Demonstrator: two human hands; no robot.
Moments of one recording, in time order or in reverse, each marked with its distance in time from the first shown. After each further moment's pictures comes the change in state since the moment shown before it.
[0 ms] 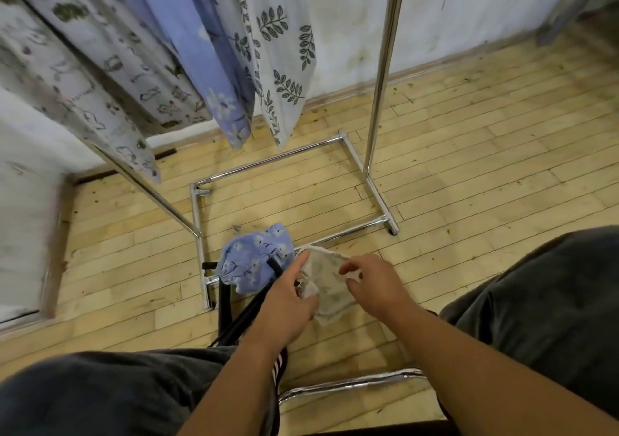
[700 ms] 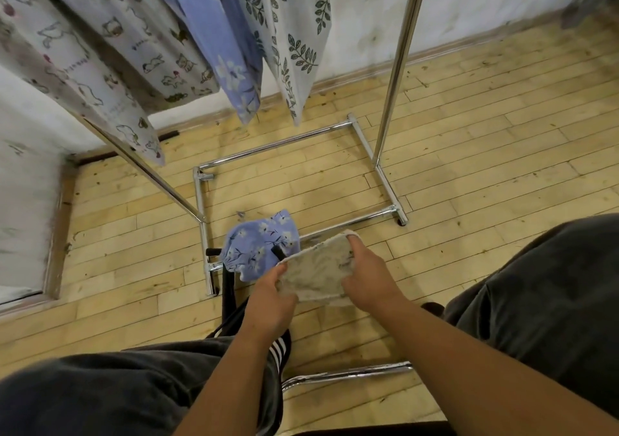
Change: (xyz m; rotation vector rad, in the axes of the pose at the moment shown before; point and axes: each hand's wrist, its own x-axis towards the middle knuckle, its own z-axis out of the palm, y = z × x) left_hand 0.011 -0.040 -0.022 0.034 0.133 -0.101; right_hand 0.014 -0.021 0.022 0.109 -0.033 0.056
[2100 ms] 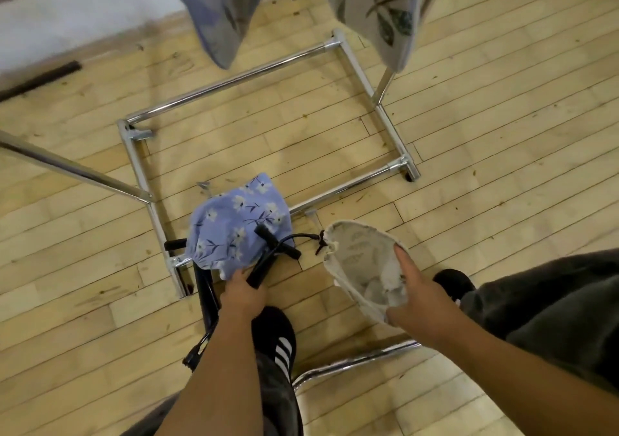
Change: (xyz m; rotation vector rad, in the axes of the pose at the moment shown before) left_hand 0.209 -0.233 0.005 0.334 -0.174 -0.497; right_hand 0.030 0.071 0.040 0.020 -0.185 0.433
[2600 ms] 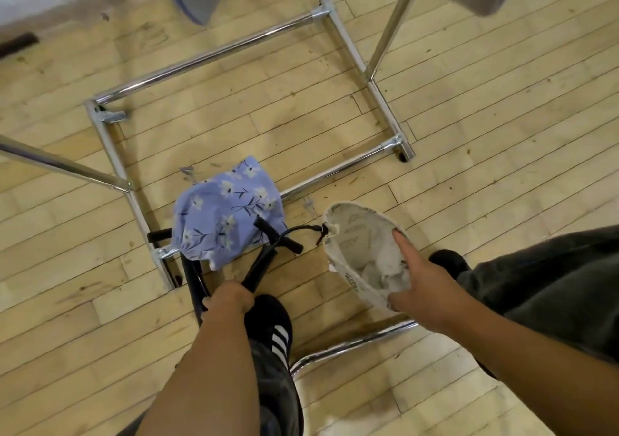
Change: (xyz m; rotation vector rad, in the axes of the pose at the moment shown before) left_hand 0.022 -0.008 0.007 0.381 -0.194 -0.284; right_hand -0.001 0.002 -0.003 0.006 -0.042 0.036
